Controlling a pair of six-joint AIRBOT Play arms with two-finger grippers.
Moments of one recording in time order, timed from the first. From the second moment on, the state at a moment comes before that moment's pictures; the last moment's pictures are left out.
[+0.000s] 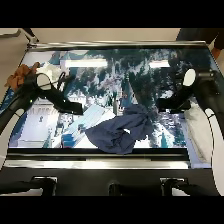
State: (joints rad) left arm -0.24 -1.46 1.39 1.28 -1.44 -1.53; right arm 0.07 -1.39 1.42 -1.53 1.53 1.66
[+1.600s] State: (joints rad) left arm -0.32 -1.44 0.92 0.89 -0.95 -1.54; right arm 0.06 -1.68 1.31 -1.37 1.31 1.73
